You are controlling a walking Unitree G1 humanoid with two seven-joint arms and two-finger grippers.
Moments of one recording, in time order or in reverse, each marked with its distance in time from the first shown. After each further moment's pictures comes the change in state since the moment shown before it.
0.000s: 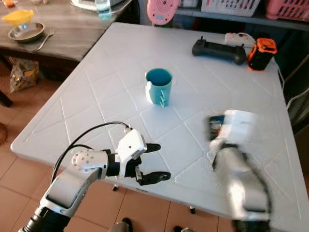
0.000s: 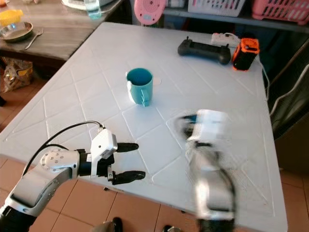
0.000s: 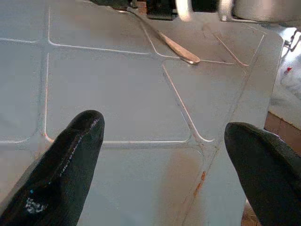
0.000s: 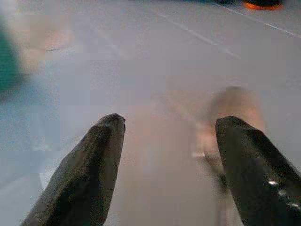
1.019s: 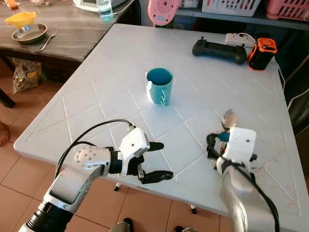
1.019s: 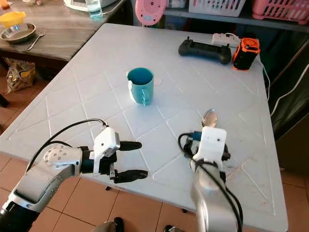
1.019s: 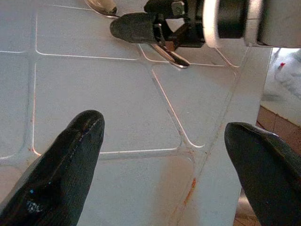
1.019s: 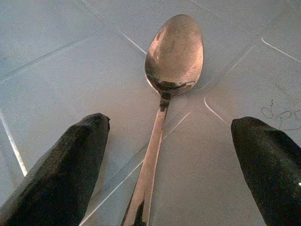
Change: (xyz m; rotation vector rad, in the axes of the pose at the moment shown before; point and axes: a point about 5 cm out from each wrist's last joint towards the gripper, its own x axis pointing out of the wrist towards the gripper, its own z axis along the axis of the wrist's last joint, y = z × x) left arm 0.005 0.002 0.005 0.016 -0.002 -0.036; right arm -0.024 -0.020 -0.023 -0.043 0.124 -0.132
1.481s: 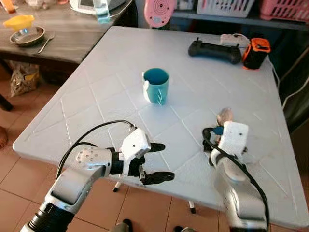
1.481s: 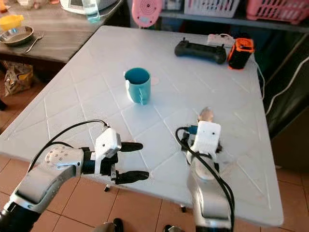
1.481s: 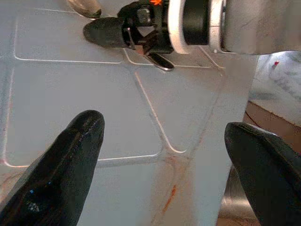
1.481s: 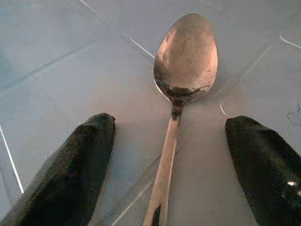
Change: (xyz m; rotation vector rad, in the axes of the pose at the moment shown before) left arm 0.003 -0.002 -0.001 -0.010 -0.005 -0.008; right arm 0.025 0.012 -0.002 0.030 -0.011 0.054
